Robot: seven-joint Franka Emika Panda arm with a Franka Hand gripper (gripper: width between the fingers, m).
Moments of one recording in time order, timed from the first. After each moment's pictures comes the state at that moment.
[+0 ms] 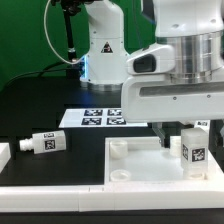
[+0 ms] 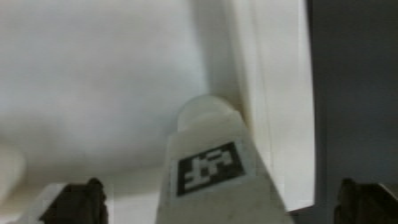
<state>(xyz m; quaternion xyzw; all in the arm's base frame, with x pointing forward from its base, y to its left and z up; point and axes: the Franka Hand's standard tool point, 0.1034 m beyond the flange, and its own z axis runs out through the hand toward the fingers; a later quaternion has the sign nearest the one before) 0.640 0.110 0.077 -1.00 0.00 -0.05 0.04</state>
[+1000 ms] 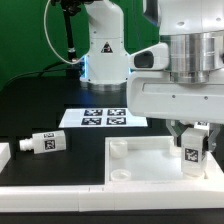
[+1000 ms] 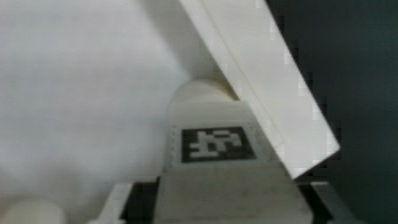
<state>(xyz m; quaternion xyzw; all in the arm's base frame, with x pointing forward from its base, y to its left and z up) 0.641 0.108 0.073 -0.92 0.38 -0.03 0.05</state>
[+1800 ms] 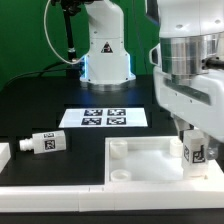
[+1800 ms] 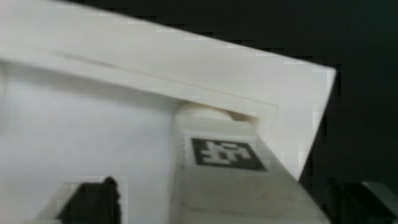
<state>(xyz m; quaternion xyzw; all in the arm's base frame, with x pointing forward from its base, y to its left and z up) 0.638 0.114 0.070 -0.84 0.54 -0.02 0.06</state>
